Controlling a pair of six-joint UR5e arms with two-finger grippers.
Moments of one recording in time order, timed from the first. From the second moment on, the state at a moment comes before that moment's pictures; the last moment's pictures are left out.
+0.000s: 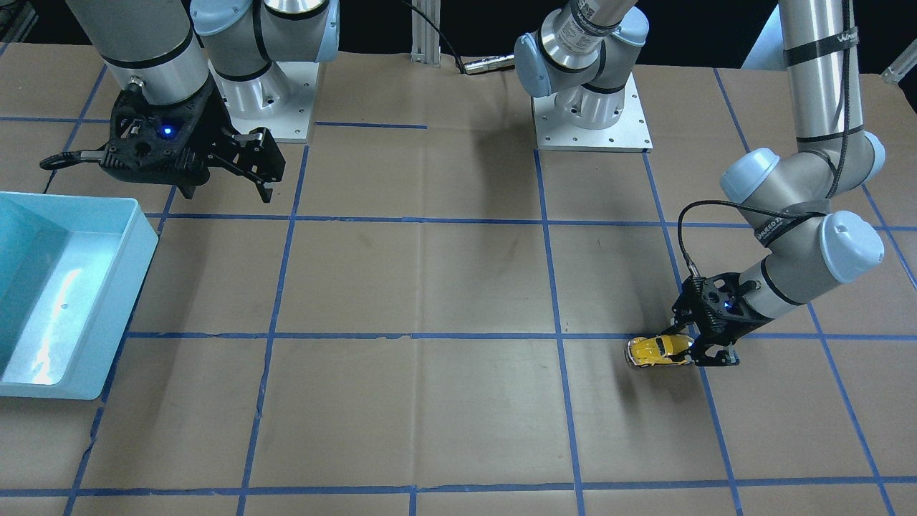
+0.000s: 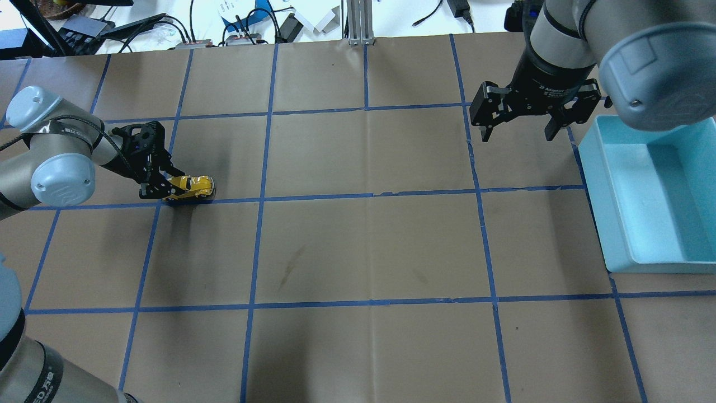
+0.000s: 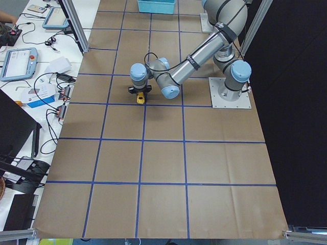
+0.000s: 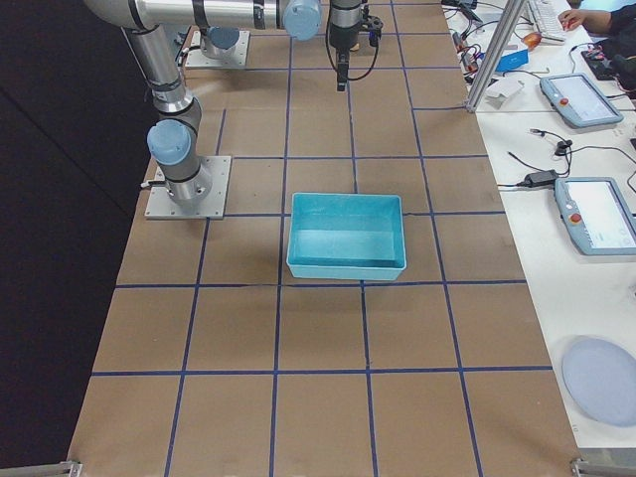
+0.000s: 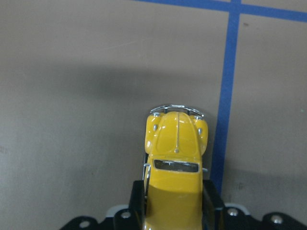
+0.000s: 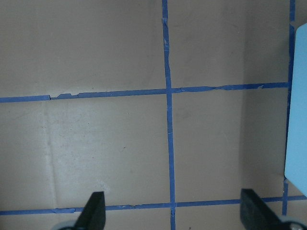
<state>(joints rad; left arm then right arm) -1.13 -1.98 -1.87 -0.93 1.29 1.88 1.60 -1.57 1.62 -1.64 -1.58 0.07</state>
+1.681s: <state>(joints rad) -1.08 -1.98 -1.87 -0.94 1.29 1.94 1.60 -1.57 1.62 -1.64 -1.58 0.07</state>
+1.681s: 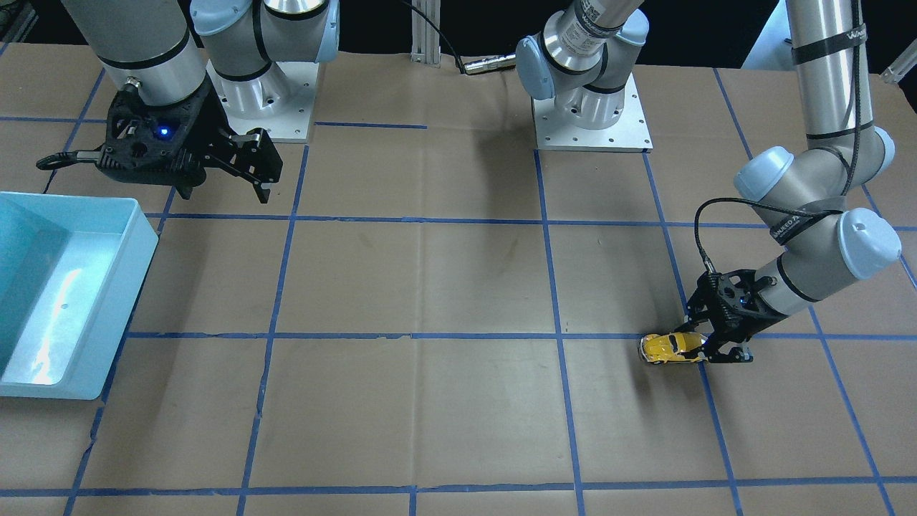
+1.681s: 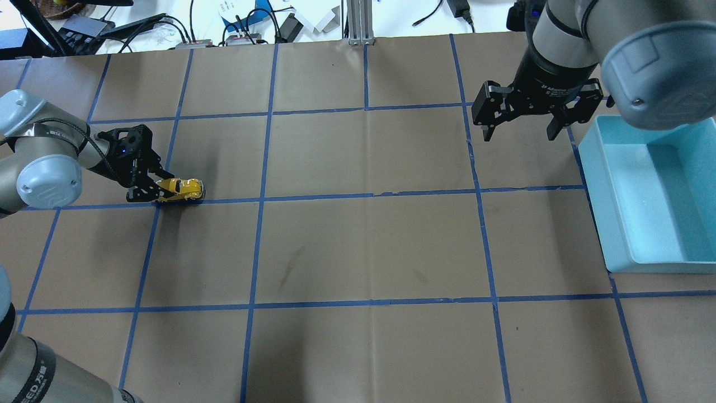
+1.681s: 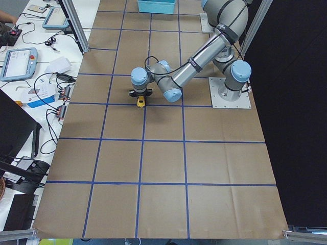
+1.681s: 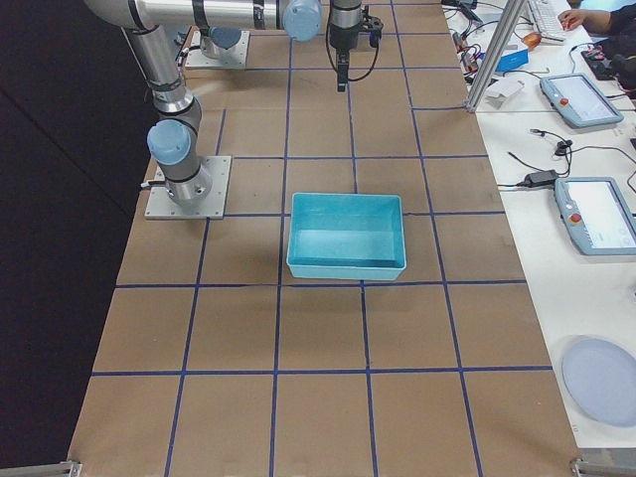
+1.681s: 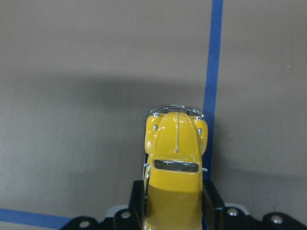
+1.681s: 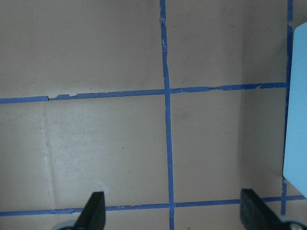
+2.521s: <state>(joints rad) -1.03 -1.99 -1.86 -0.99 1.24 1.98 1.60 -1.56 1.62 -1.64 -1.58 0.07</state>
